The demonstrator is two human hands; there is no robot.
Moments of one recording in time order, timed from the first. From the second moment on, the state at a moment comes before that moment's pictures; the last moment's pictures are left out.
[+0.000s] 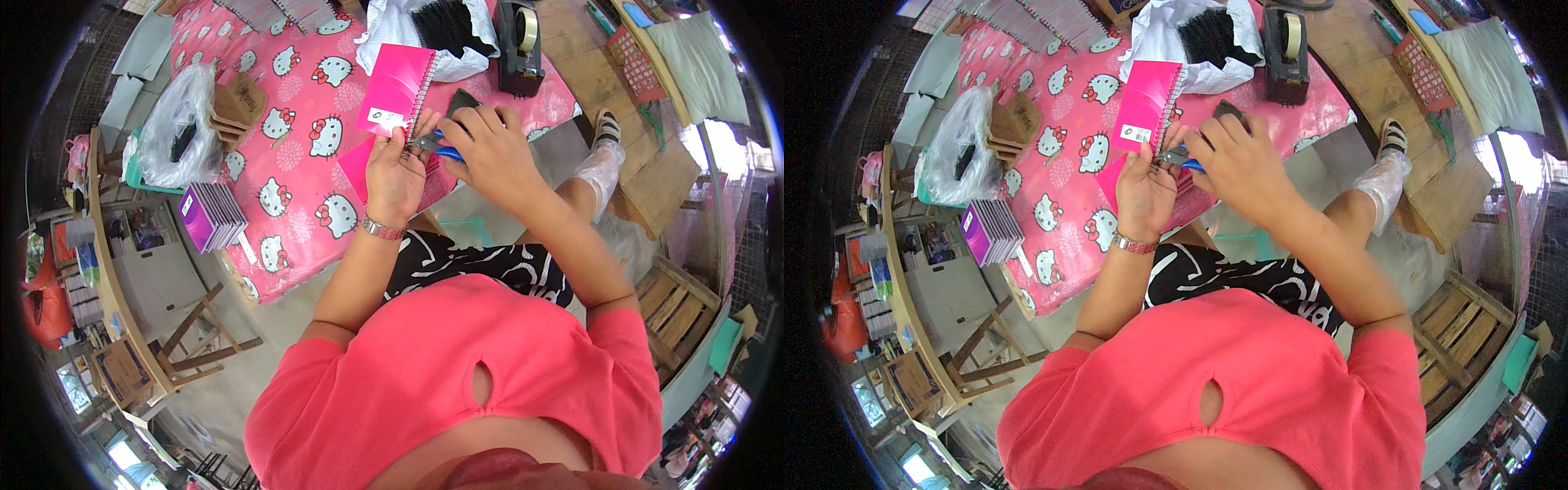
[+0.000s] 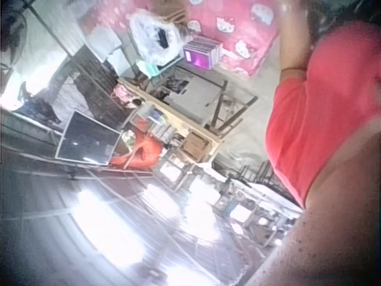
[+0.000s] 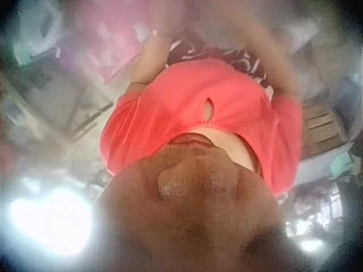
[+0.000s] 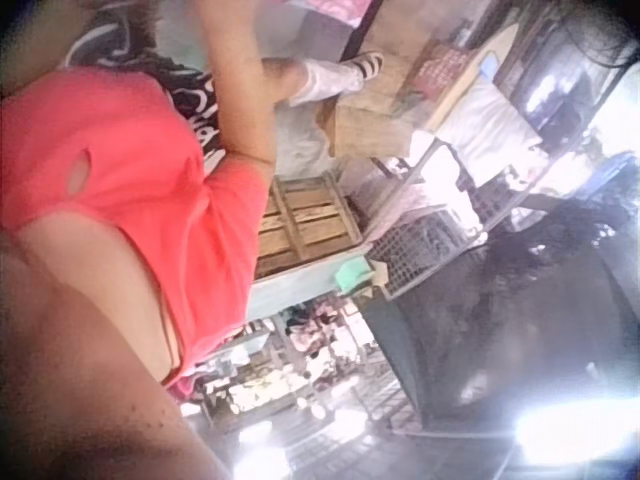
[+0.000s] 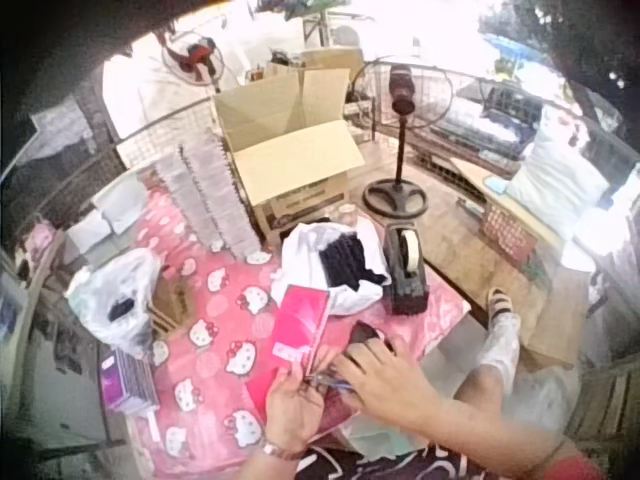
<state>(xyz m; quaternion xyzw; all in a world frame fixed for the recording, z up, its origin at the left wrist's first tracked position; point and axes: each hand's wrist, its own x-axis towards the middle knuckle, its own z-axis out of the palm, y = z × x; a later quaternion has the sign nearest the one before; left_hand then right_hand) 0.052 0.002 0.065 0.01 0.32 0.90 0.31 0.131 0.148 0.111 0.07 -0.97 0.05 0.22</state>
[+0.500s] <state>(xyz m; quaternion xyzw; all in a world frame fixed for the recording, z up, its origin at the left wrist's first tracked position) 0.049 0.003 0.059 0.01 0.30 0.90 0.31 0.136 0.138 0.097 -0.05 -0.99 0.10 0.11</state>
